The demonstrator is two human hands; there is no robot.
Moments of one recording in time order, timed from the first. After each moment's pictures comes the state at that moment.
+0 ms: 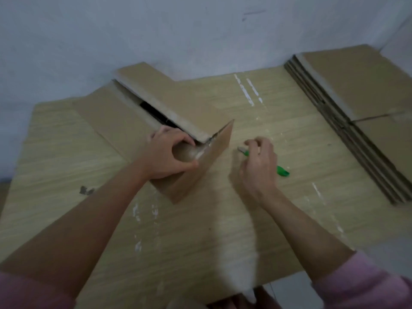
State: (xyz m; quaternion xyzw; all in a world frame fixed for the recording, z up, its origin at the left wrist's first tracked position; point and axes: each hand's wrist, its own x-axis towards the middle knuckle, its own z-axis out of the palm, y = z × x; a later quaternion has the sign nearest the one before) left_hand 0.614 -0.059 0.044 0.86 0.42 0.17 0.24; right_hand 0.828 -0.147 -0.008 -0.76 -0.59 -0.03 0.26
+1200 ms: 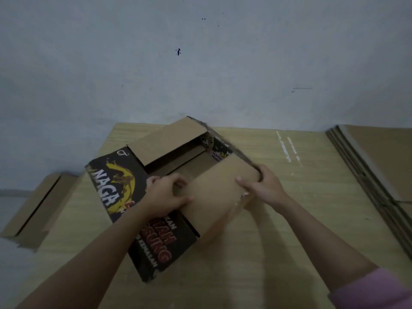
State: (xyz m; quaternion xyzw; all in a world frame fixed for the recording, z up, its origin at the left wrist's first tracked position) left_hand 0.540 -0.098 0.051 0.73 0.61 0.13 0.27; right_hand 0.805 -0.083 0.048 -0.69 -0.52 0.38 0.33
